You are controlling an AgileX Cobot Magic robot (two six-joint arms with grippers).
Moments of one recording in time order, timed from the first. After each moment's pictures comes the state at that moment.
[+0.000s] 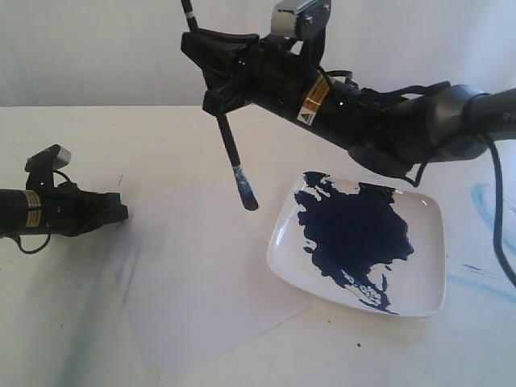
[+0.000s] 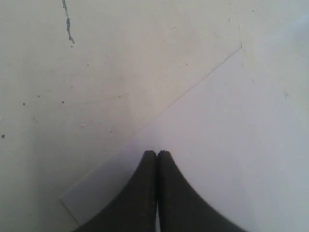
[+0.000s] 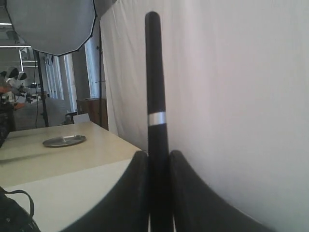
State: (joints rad) left arm -0.01 2.04 -0.90 1.21 -0.68 -1.31; right arm 0.59 1.96 -1.21 -0.72 -1.14 0.61
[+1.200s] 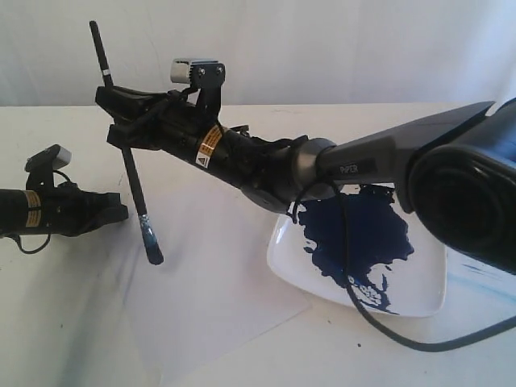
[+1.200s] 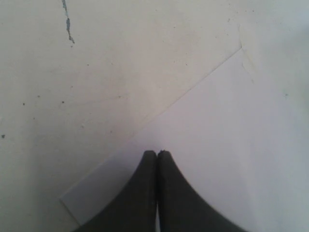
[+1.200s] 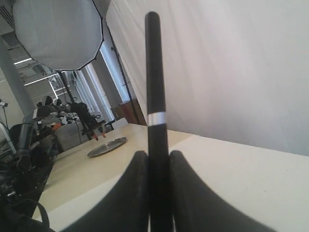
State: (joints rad) left arm -0.01 2.04 -0.90 1.21 -0.68 -1.31; right arm 0.80 2.30 -1.53 -0.55 -1.07 0.80
